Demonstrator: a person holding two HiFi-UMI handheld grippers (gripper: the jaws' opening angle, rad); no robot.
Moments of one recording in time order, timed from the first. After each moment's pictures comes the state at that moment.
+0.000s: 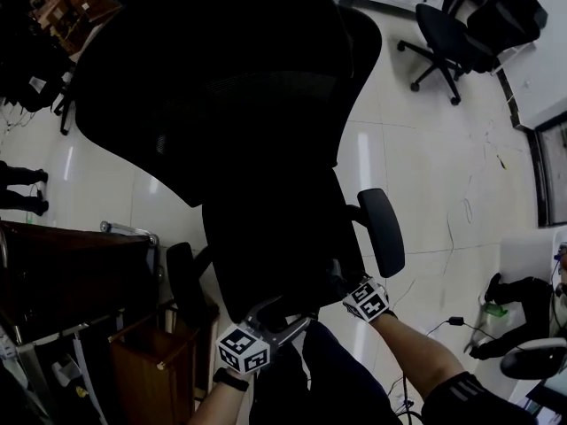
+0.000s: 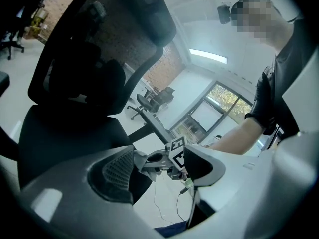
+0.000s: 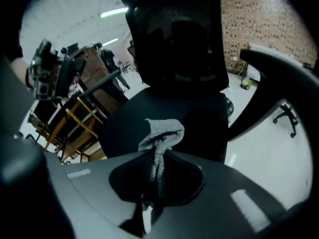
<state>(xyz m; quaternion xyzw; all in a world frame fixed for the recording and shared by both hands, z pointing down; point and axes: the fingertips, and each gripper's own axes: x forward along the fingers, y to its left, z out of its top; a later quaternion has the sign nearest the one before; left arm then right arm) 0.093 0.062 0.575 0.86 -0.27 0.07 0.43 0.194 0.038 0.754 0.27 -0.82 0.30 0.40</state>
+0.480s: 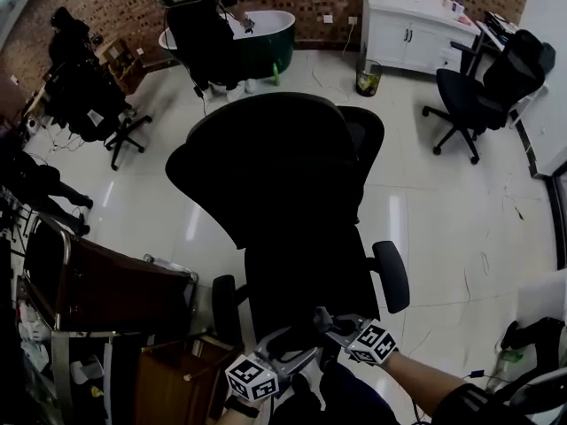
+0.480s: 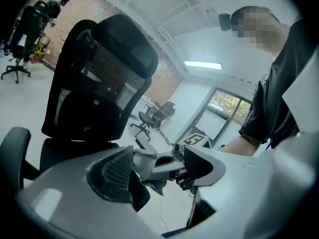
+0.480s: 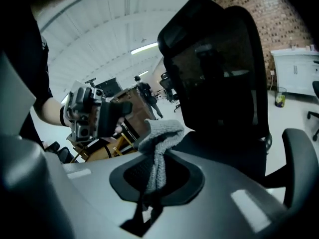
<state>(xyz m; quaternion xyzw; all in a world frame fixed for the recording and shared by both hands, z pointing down) 0.068 0.062 0.452 0.87 -0.33 0.03 0.37 0.091 0.050 0.556 0.14 -0.92 0.29 0.22</state>
